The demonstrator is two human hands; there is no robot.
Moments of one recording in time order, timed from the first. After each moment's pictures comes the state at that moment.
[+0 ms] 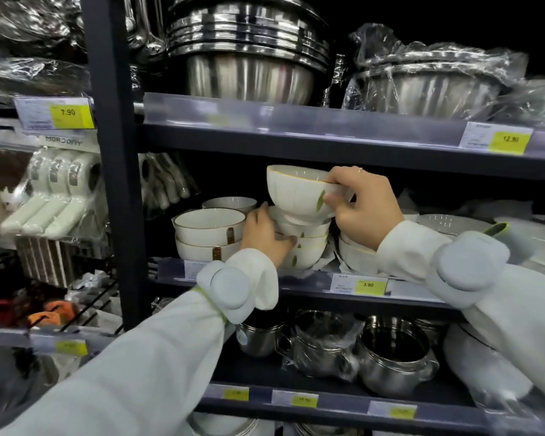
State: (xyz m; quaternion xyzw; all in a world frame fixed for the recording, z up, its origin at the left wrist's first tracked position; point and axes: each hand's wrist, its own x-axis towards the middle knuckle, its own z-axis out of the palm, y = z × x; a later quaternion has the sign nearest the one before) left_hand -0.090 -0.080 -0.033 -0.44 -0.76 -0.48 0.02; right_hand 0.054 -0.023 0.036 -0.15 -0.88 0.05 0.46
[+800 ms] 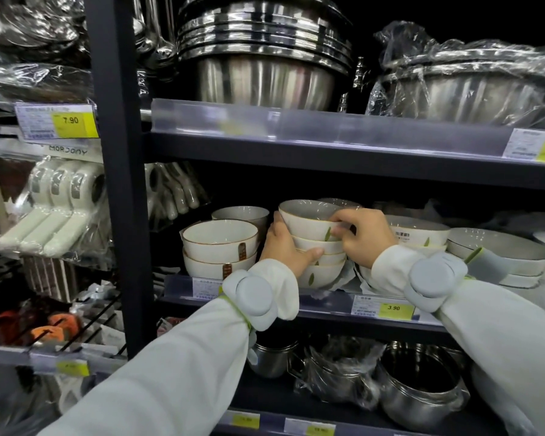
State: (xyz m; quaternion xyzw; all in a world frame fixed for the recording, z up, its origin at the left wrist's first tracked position) left_hand -0.109 -0.049 -0.040 -0.43 -0.76 -0.49 -0.04; right_hand 0.009 0.041 -0.001 -0.22 -0.89 0.07 0.38
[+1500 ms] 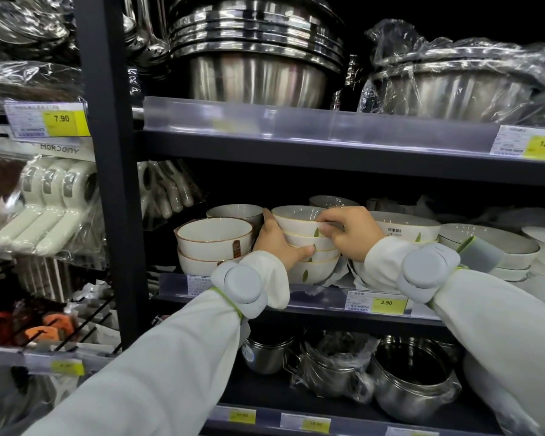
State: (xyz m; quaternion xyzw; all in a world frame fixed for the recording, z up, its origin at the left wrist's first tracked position) left_hand -0.114 -0.047 -0.038 -0.42 -0.76 -0.49 -0.05; right_hand 0.006 0.044 0.002 -0.19 -0.92 0.11 0.32
